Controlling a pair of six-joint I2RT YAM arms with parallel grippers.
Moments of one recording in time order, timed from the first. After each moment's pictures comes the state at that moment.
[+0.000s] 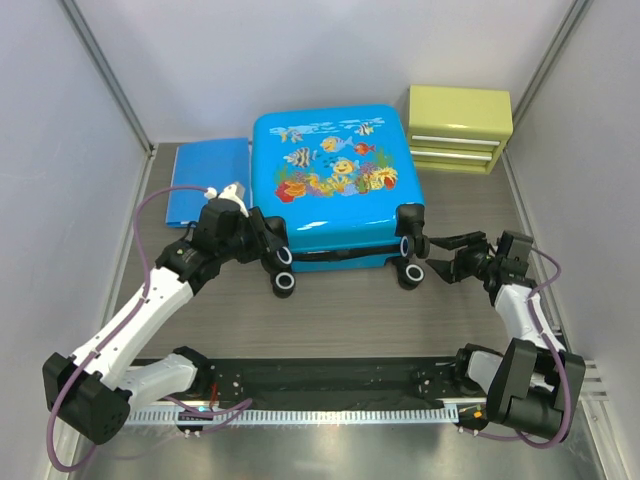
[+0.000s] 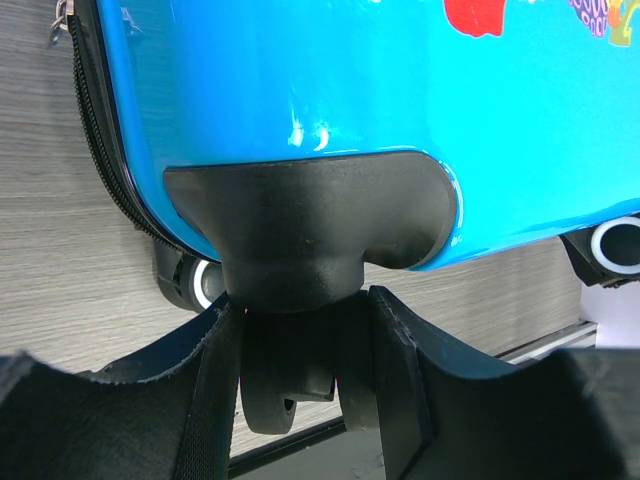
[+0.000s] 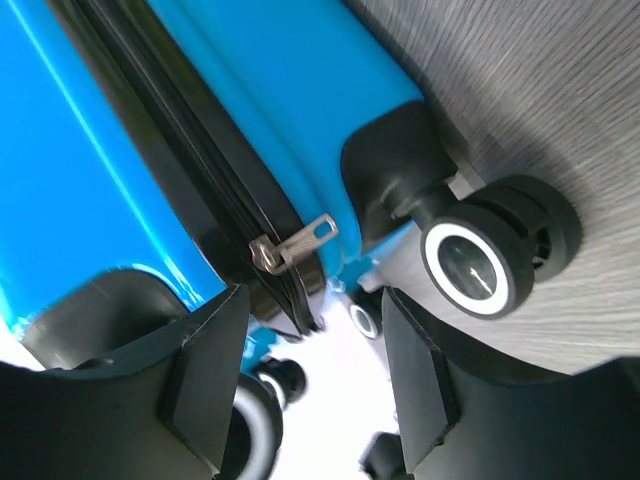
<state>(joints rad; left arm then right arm) -0.50 1.06 0.95 -0.52 0.05 -0.74 -0.32 1.06 0.48 -0.18 -0.73 1.23</state>
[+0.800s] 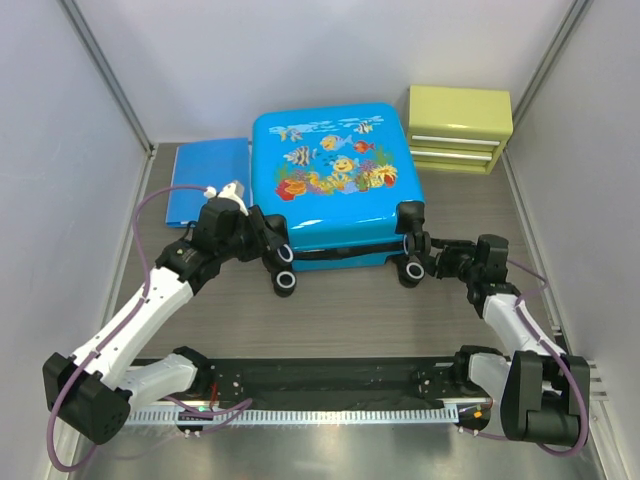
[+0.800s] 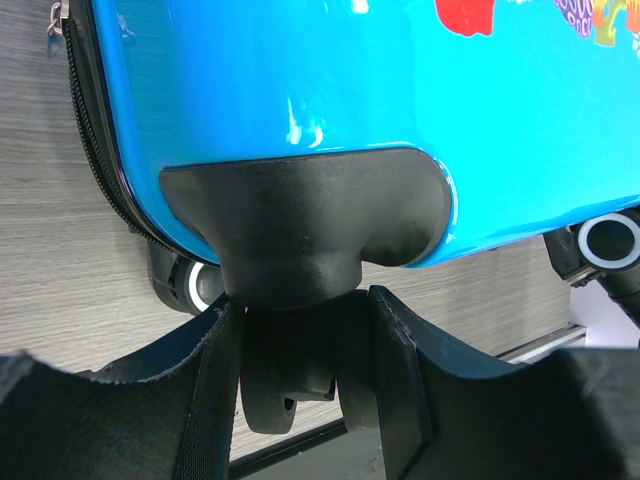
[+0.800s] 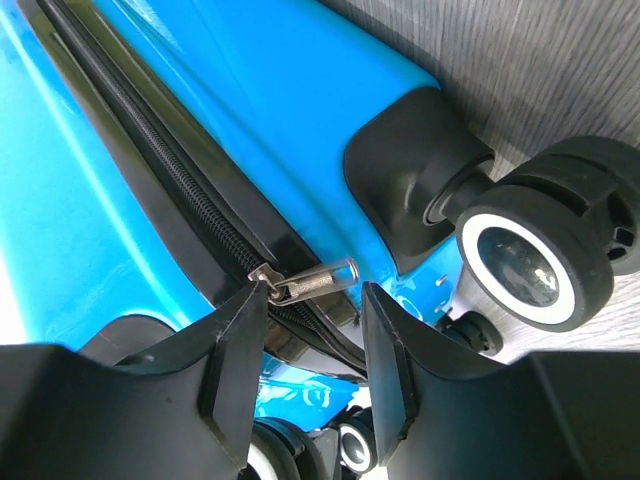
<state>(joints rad) -0.50 1.06 0.95 -0.51 0.05 -0.75 -0.11 1.03 0.37 0.05 -0.48 1.70</state>
